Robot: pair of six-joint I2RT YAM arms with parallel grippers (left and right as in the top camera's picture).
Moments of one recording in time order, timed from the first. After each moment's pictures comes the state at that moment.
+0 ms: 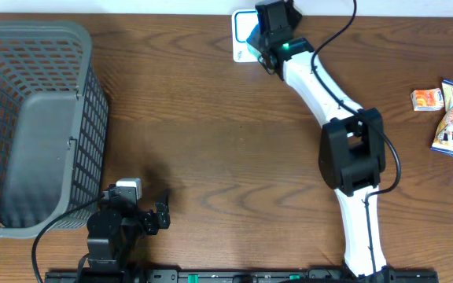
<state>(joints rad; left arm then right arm) -0.06 0.08 0.17 -0.67 0.13 -0.15 0.35 2.37 2.06 -0.54 0.23 0.90</state>
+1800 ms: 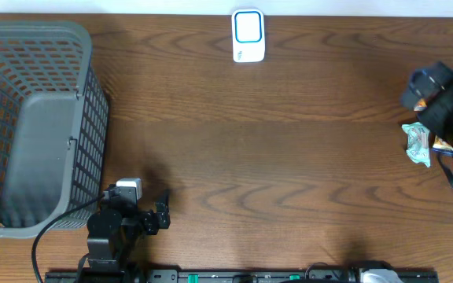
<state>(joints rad) -0.06 0.08 0.17 -0.67 0.13 -0.15 0.04 1.23 2.00 -1.41 0.18 0.63</state>
